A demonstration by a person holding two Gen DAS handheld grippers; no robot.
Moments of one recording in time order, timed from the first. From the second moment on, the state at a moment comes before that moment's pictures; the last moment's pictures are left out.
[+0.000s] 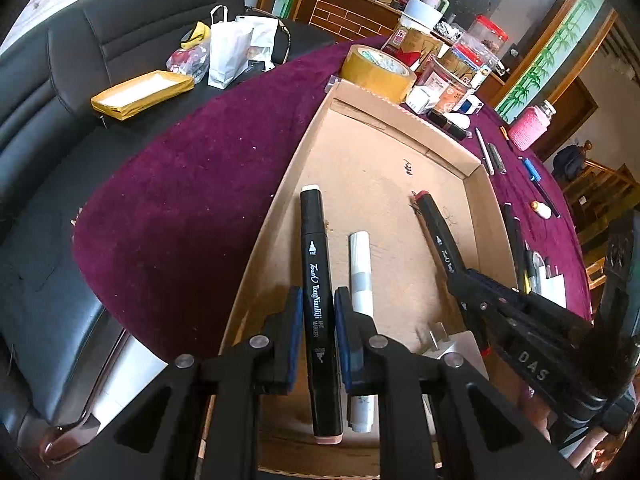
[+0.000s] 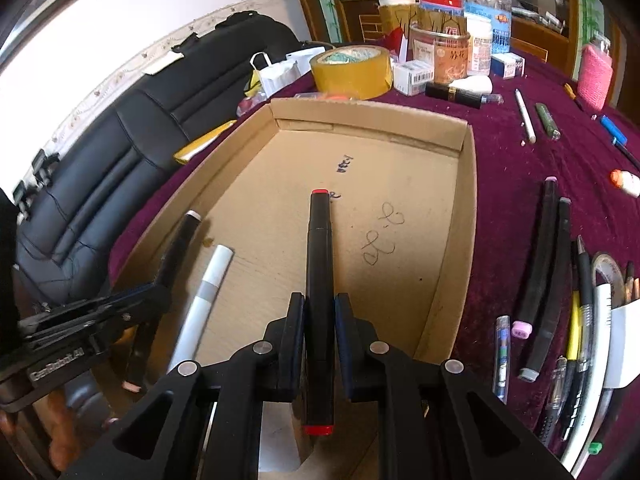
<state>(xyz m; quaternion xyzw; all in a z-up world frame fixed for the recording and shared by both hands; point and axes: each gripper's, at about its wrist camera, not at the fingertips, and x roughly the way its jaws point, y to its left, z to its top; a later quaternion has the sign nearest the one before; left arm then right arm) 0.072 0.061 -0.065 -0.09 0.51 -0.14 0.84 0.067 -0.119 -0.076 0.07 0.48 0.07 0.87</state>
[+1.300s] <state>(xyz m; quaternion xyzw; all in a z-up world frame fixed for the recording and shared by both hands) -0.003 -0.069 -0.028 -0.07 0.49 -0.26 0.83 -0.087 -0.228 -0.043 0.19 0.40 0.07 0.90</state>
